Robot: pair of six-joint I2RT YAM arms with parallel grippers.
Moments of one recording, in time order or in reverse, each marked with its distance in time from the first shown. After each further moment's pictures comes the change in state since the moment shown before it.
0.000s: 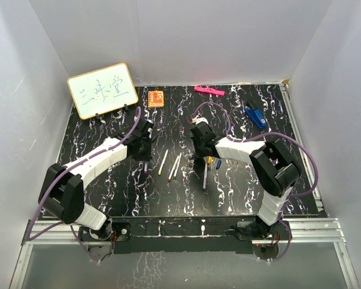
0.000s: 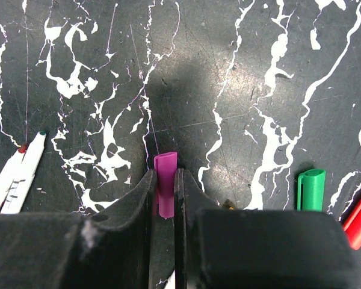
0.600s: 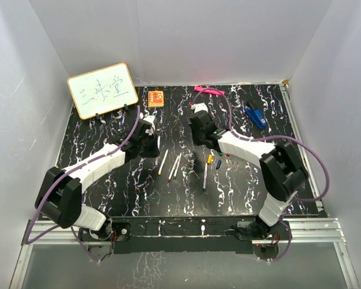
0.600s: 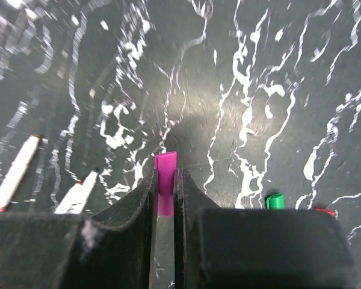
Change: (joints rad) left arm 0.000 -0.035 -0.084 0.281 0.134 0.017; right arm 0.003 -0.038 0.135 -0.056 0.069 -0.027
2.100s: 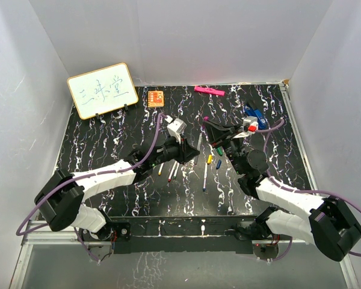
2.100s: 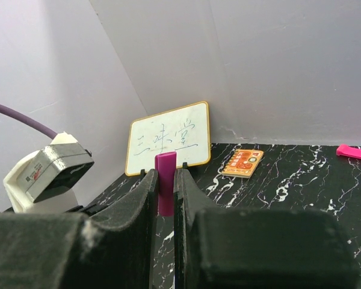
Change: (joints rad) left arm -0.295 -0.031 -0.188 0.827 0.234 0.002; right arm 0.000 -0.693 -0.759 1.337 -0.136 0.076
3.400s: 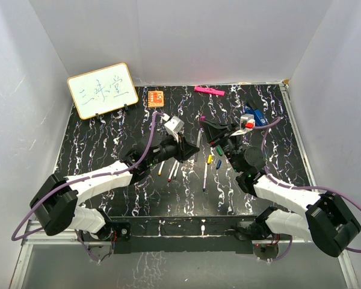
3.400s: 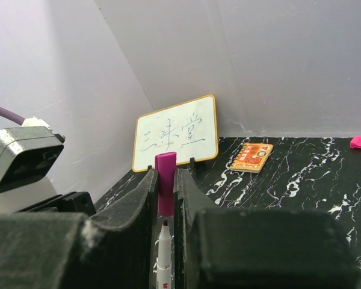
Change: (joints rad) left arm -0.001 -0.055 0.000 0.014 -0.008 0.019; right arm 0.000 0.045 0.029 -0.009 -0.013 0.043
